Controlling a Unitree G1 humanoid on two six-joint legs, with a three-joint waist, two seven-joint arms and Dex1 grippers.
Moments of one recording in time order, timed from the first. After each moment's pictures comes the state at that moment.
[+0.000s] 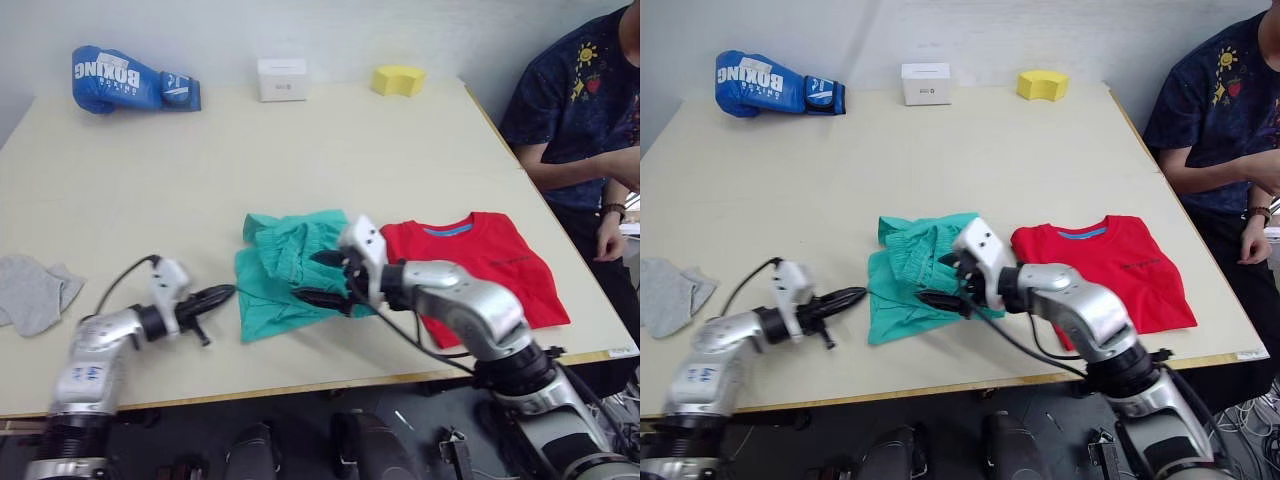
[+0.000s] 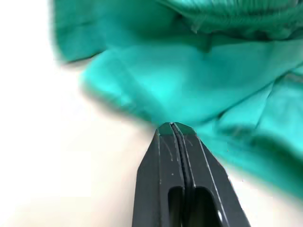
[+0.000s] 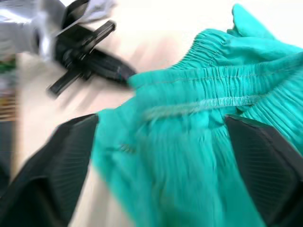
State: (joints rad) left arm -0.13 0.70 0.22 0.10 -0.40 0.24 -0.96; right arm -0.59 -0.48 0.26 -0.23 0.69 0.80 0.72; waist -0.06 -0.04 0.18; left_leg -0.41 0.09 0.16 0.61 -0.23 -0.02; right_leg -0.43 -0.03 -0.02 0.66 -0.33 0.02
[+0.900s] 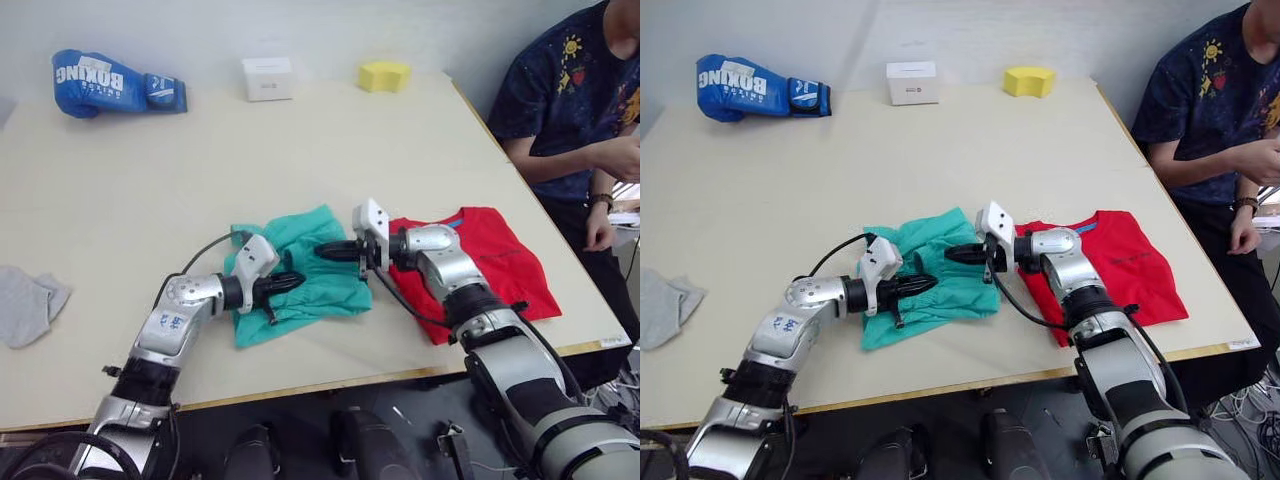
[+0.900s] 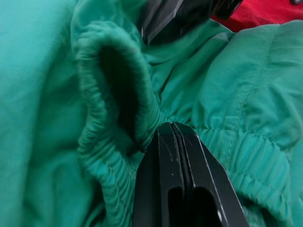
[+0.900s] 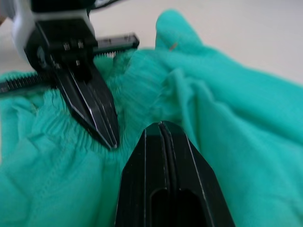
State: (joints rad) left arm -0.38 0.48 -0.12 -0.01 -0.27 0.46 -0.77; right arm -0.94 -0.24 0.22 0.94 0.18 -0.17 1.25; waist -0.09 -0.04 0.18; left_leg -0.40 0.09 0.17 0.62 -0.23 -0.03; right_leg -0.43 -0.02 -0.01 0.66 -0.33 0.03
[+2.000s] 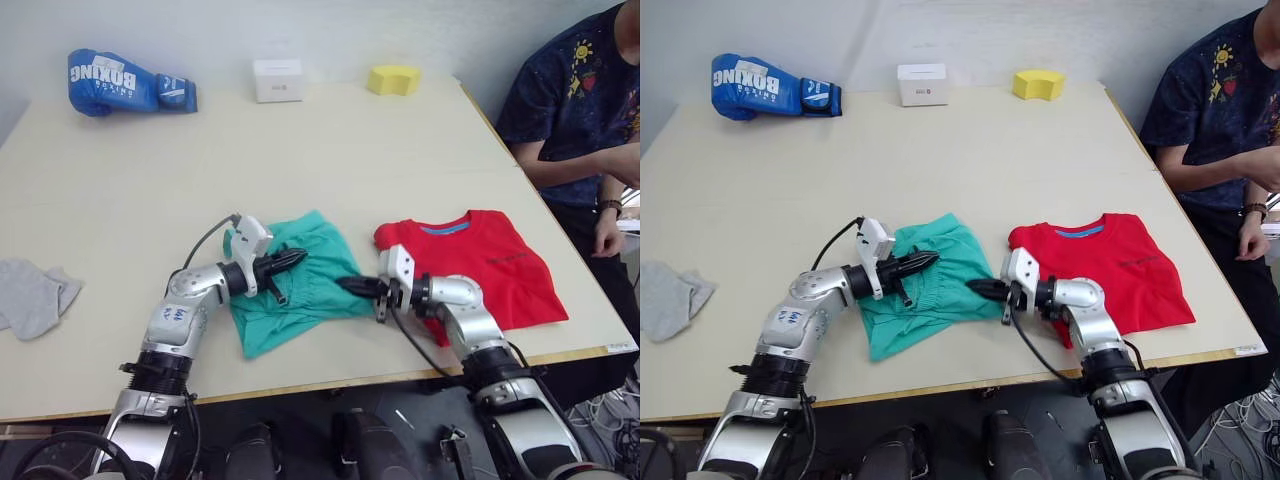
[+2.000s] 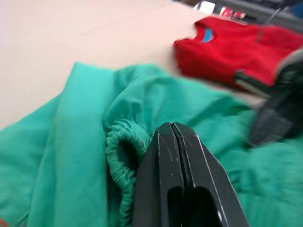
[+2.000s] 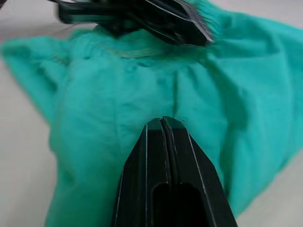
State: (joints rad) left arm -0.49 0.36 -0.07 0.19 -0.27 0.34 -0.70; right arm -0.46 -0.34 0.17 0.38 0.17 -0.16 1.20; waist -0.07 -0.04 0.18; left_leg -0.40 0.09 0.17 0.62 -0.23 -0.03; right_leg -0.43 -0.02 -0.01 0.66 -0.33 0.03
